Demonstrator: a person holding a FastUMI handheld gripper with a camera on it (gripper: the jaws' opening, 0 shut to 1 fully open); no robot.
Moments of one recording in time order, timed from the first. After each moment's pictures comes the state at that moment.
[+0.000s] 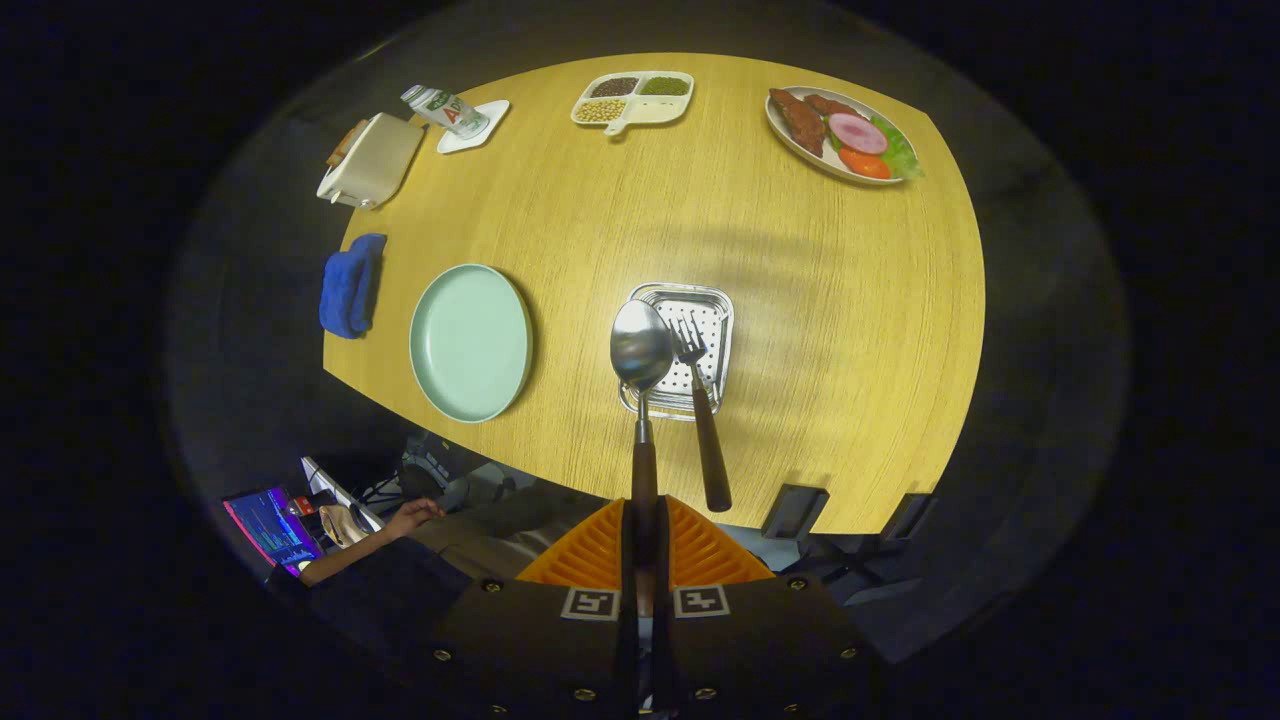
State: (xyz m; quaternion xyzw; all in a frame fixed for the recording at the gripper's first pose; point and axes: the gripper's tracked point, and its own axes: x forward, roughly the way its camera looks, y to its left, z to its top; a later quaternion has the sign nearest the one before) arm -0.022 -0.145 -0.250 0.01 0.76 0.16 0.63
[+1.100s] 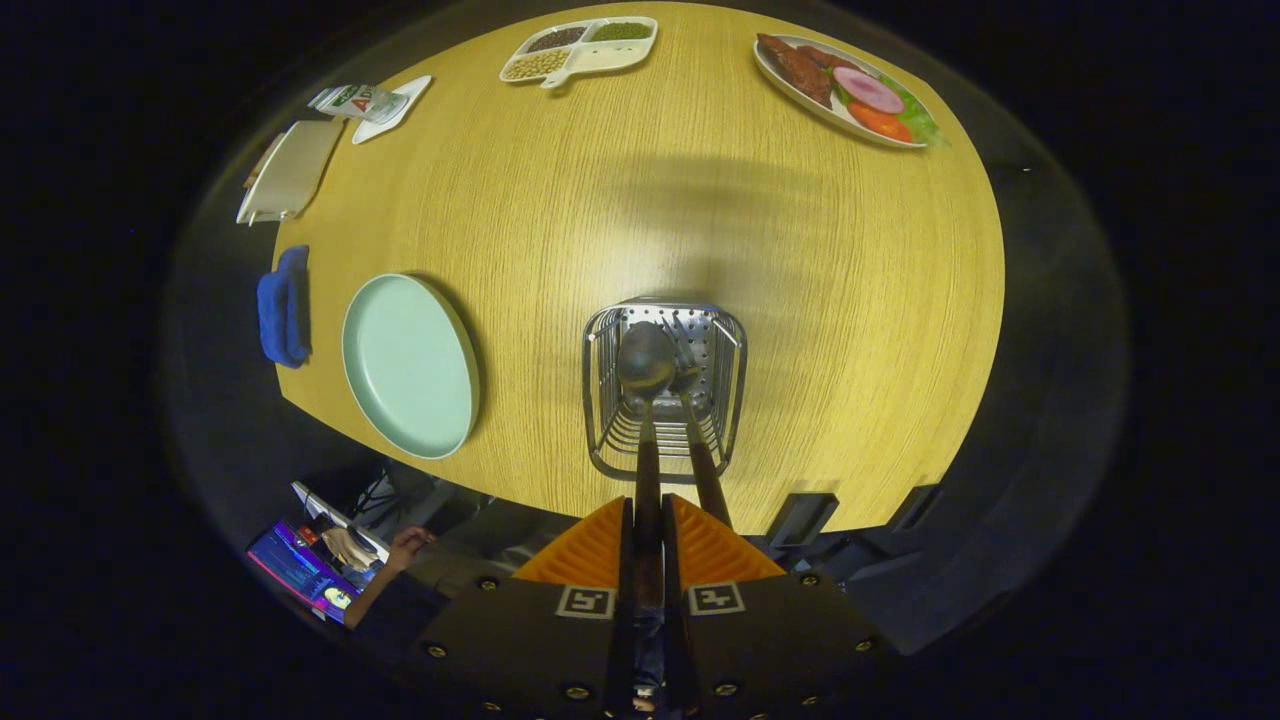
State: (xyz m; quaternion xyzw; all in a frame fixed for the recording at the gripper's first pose) arm 0.003 -0.131 -0.308 -0.02 0.81 0.11 0.58
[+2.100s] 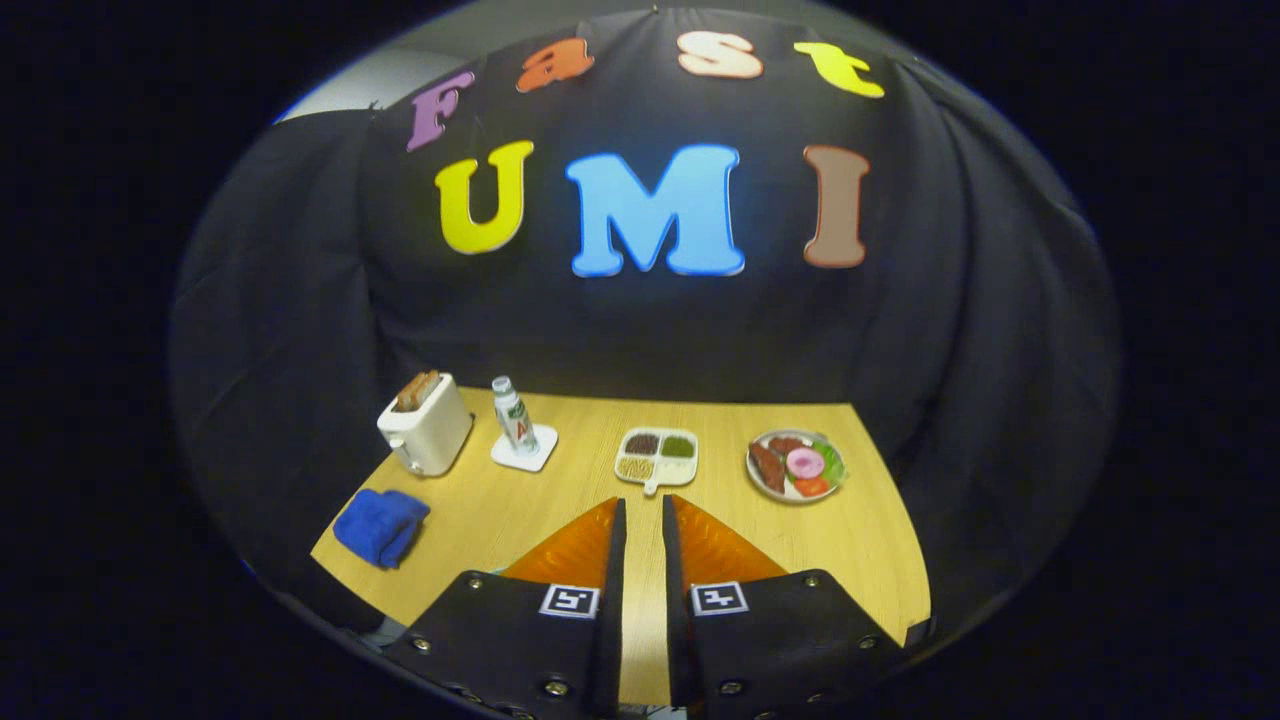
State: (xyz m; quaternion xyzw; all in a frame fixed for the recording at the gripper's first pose) arm 0.057 -0.044 -0.050 0.03 0.21 0.09 0.97
